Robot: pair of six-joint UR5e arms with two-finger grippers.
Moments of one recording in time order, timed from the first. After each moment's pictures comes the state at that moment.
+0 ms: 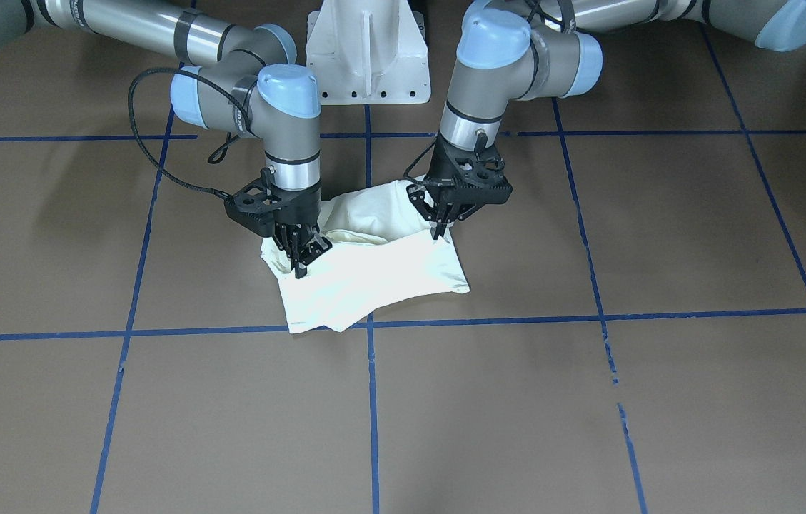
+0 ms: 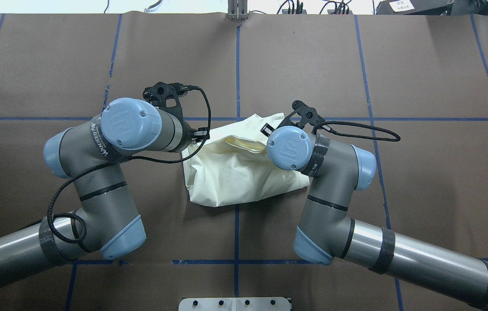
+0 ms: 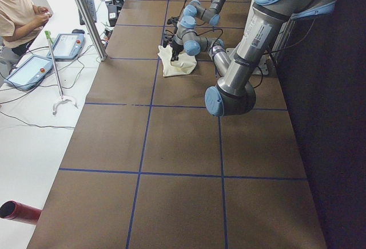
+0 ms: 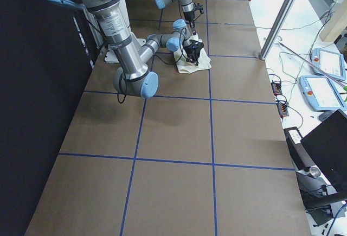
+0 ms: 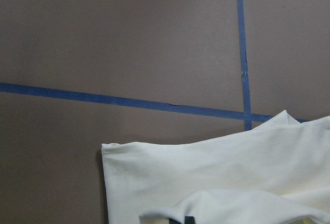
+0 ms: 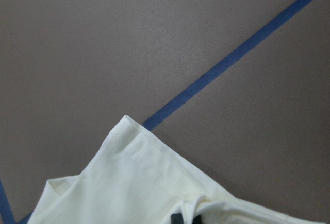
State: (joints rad) left arm -0.54 -2.16 -1.70 -1.85 -1.67 -1.34; right arm 0.46 -0.93 1.53 -1.40 1.43 1.91
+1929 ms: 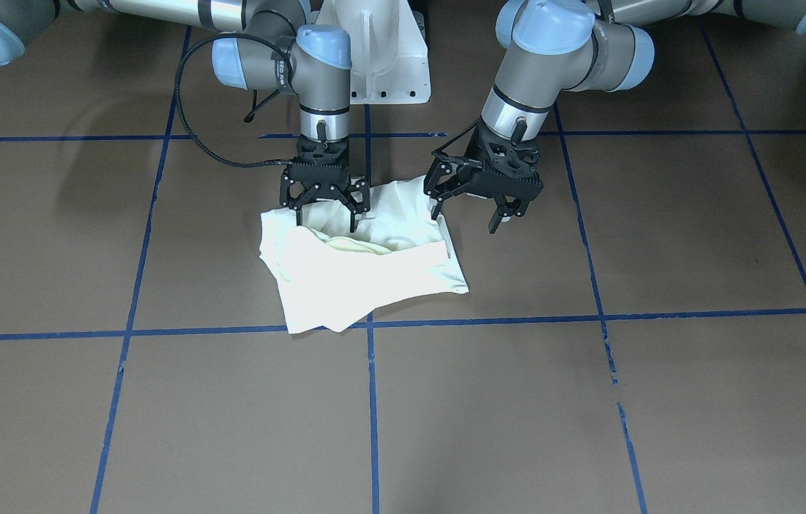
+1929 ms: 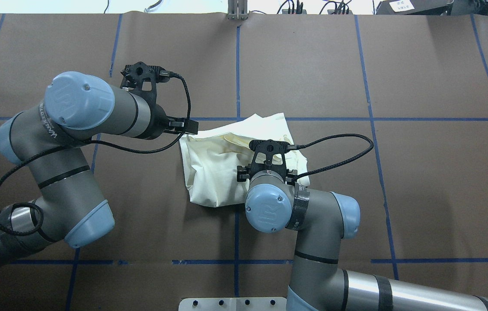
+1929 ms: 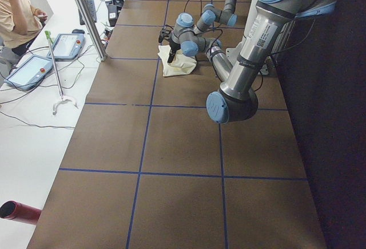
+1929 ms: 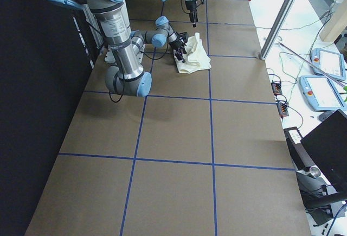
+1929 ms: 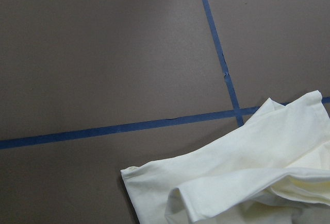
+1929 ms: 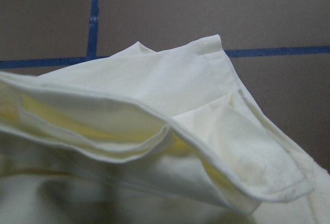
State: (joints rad) left arm -0.62 -2.08 -1.83 -1.87 -1.79 -1.08; right arm 0.30 -0.95 1.62 -1.47 1.22 1.44
